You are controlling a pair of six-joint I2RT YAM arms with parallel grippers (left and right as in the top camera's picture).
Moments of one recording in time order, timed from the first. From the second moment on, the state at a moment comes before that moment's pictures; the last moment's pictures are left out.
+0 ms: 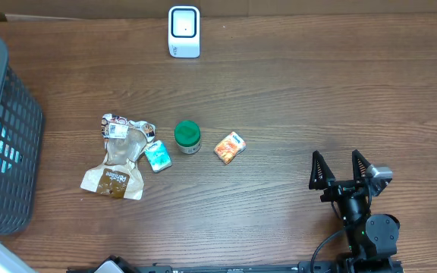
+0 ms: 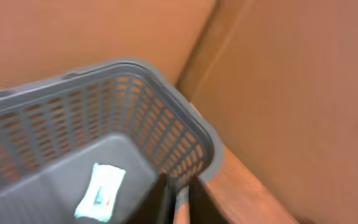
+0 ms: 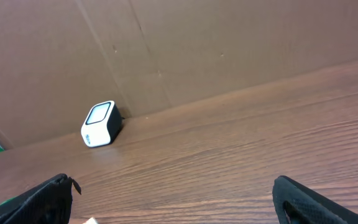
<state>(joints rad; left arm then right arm) 0.76 1.34 1.96 -1.03 0.08 -0.37 0.09 0.01 0.02 -0.03 -0.05 0.33</state>
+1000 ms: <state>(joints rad) 0.82 2.11 1.85 -1.13 -0.09 -0.34 0.09 0.01 0.02 -0.03 -0.05 0.33</state>
